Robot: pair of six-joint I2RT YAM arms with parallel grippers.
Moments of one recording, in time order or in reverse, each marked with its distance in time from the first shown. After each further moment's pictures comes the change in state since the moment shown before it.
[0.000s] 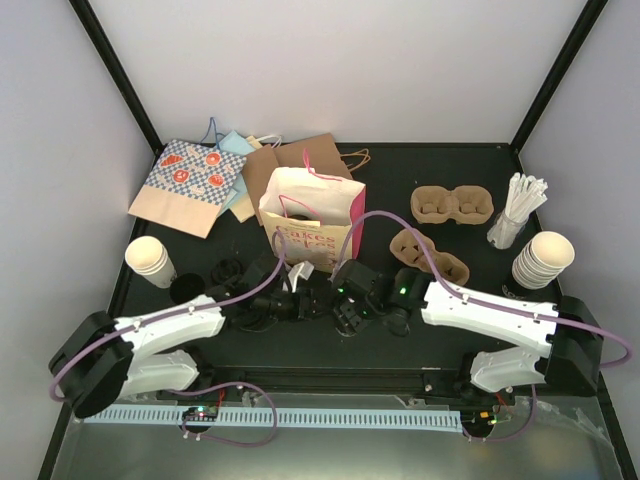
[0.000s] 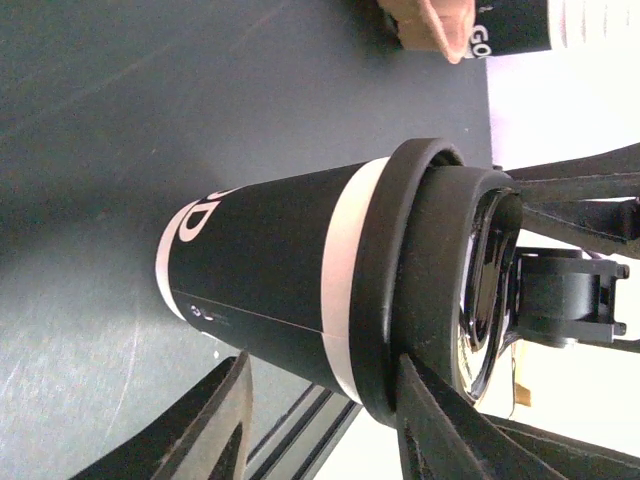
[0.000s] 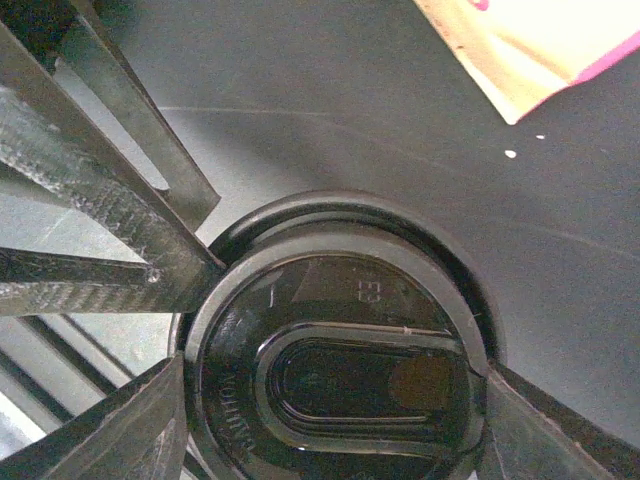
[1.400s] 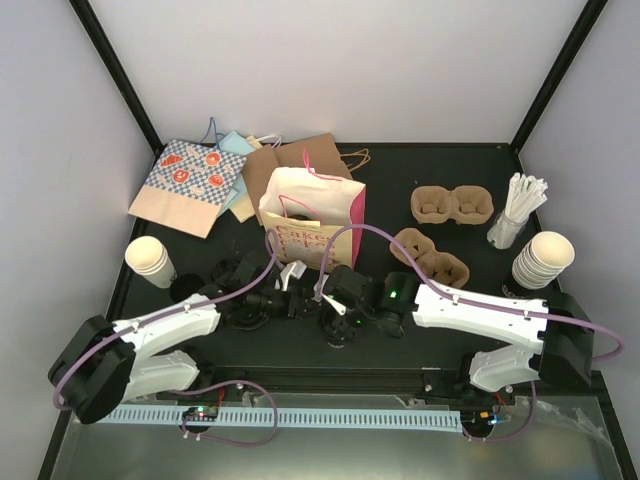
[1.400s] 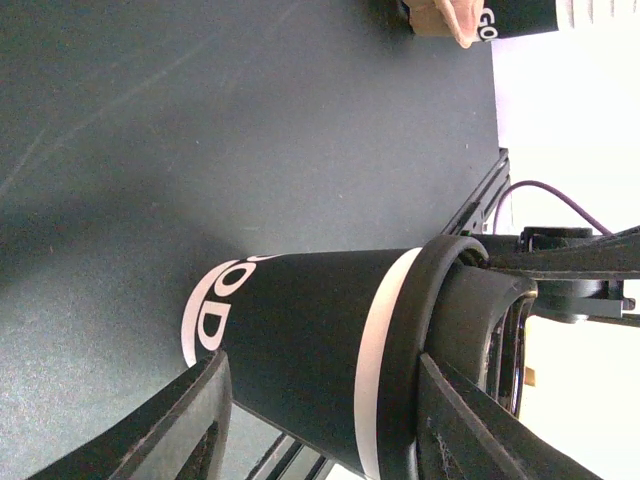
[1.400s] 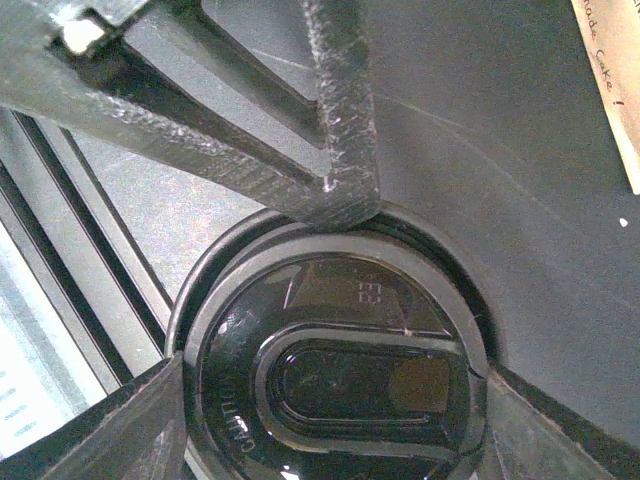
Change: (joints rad) left arm 0.096 -0.055 -0.026 -0.097 0.106 0.124; right arm 0.058 0.046 0.036 0.011 -0.120 -0.259
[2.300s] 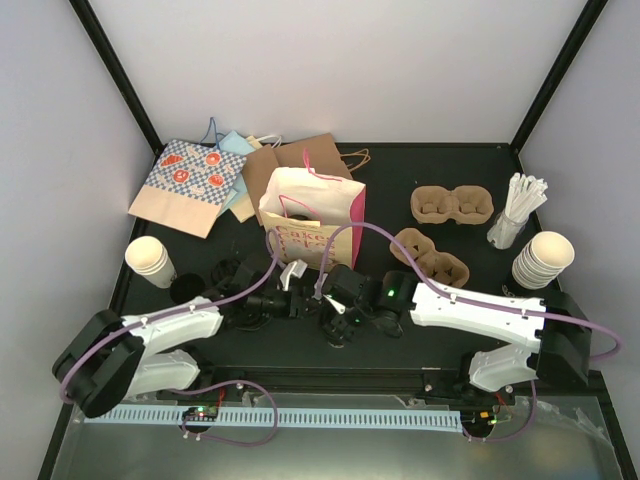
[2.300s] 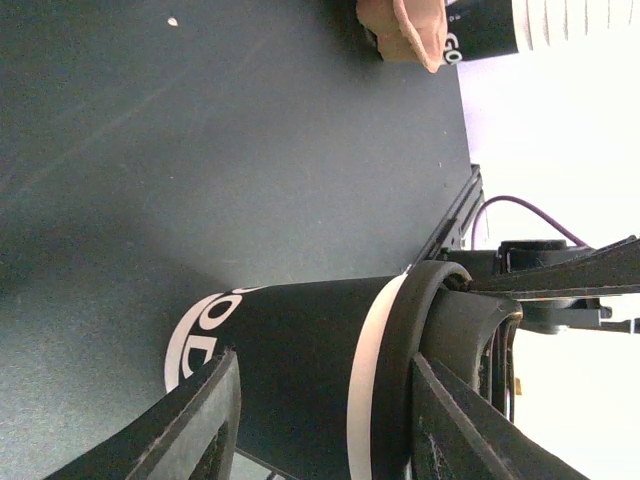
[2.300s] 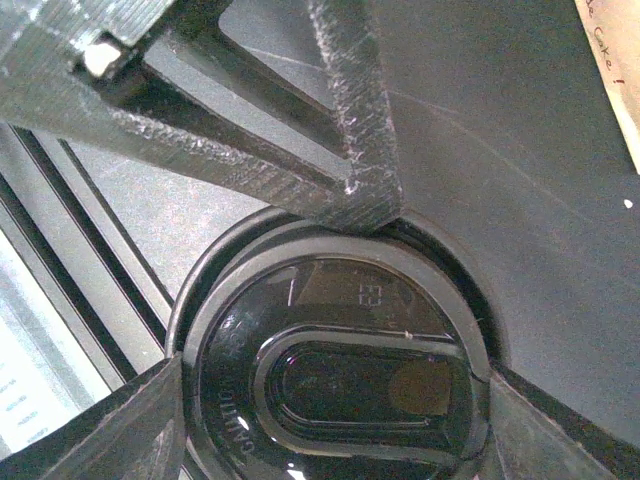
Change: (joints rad) left arm 0.005 0.079 -0.054 0.185 0.020 -0.029; right arm -0.003 0.019 0.011 -0.018 -0.002 0.043
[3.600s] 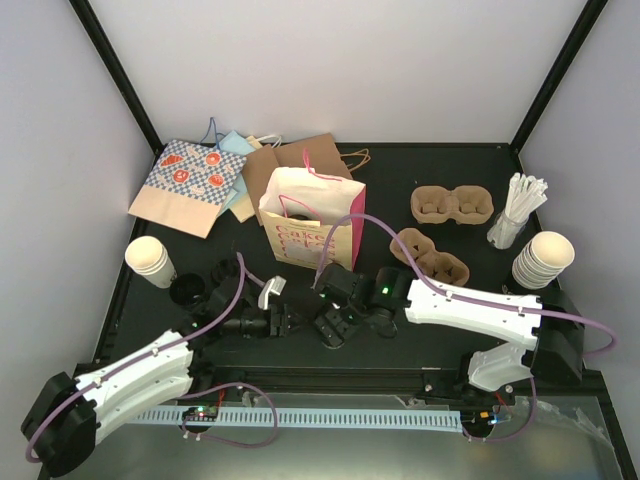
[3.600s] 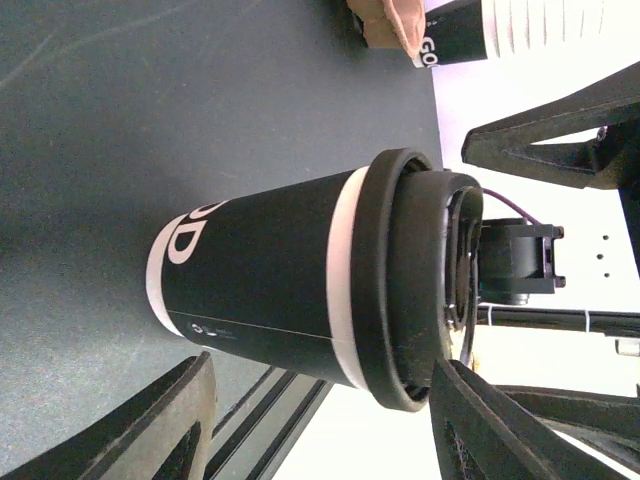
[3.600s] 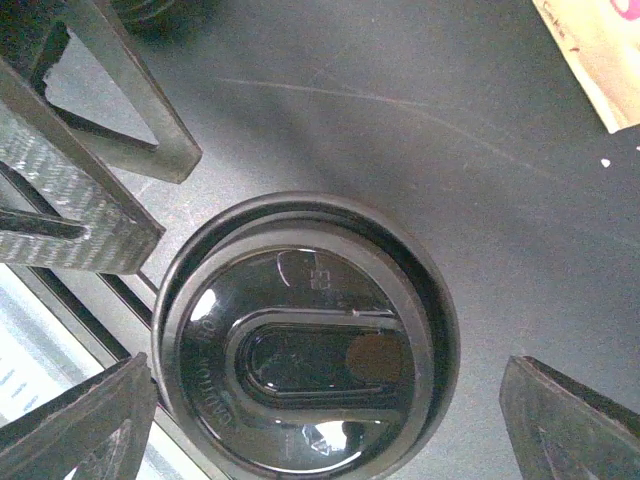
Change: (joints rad) left arm -0.019 -0.469 -0.200 -0.119 -0.041 -0.161; right arm 0.022 0.033 0.083 -0.072 0.061 0.195
